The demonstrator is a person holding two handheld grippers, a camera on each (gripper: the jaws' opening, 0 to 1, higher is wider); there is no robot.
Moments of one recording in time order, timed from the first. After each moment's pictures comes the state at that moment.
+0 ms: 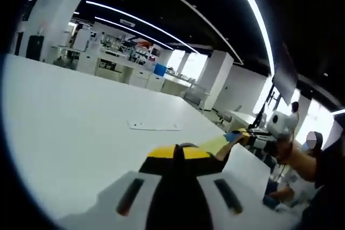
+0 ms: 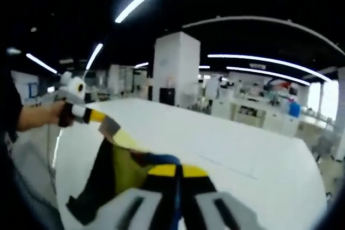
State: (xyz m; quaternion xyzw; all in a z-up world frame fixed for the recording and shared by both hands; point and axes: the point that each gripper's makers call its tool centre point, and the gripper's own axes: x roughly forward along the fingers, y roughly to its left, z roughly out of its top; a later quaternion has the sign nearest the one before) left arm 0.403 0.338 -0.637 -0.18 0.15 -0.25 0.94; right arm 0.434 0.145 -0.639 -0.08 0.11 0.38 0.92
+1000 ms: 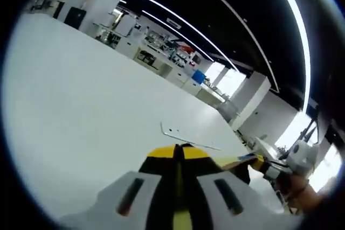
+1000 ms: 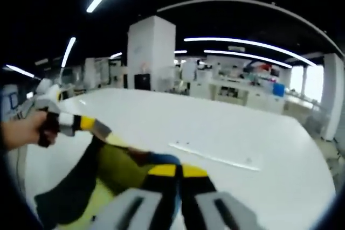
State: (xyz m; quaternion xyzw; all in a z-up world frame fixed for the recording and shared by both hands) left arm 0.537 0.356 -0.740 -0.30 0.17 -0.11 0.93; right arm 0.570 0.158 -0.736 -0.06 0.19 0.29 0.94
